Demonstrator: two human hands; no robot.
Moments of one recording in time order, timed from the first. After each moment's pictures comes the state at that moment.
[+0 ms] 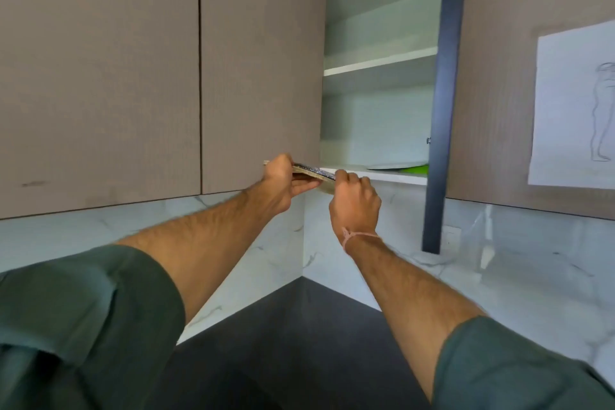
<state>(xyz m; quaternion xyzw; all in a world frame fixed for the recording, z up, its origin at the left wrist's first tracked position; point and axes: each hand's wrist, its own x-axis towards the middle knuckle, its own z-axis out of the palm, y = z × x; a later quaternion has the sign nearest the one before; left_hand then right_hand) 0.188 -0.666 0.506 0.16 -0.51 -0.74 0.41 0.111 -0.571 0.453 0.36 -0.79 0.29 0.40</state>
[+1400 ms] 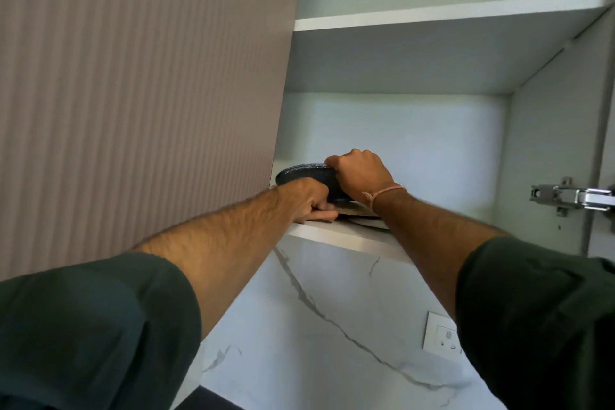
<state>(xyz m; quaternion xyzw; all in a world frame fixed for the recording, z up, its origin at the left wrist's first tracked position) -0.212 -0.935 0.547 0.09 -0.77 -0.60 0.18 -0.280 -0.826 0.583 0.42 -0.76 -0.06 0.50</state>
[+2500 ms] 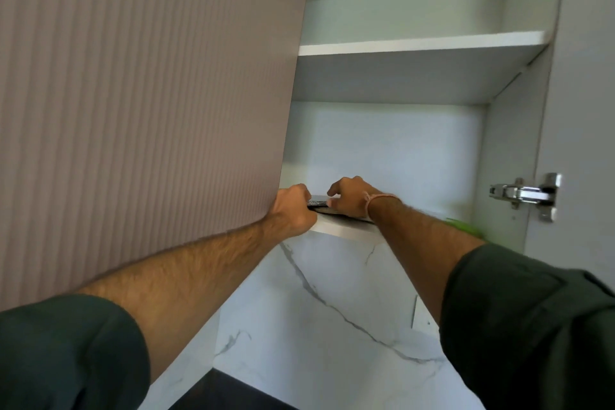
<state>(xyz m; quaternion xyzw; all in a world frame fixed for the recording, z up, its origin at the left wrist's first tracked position) -0.127 -0.916 0.512 0.16 -0.89 -0.22 0.37 -0.229 -0.805 0.564 0.38 -0.90 0.10 0.18</state>
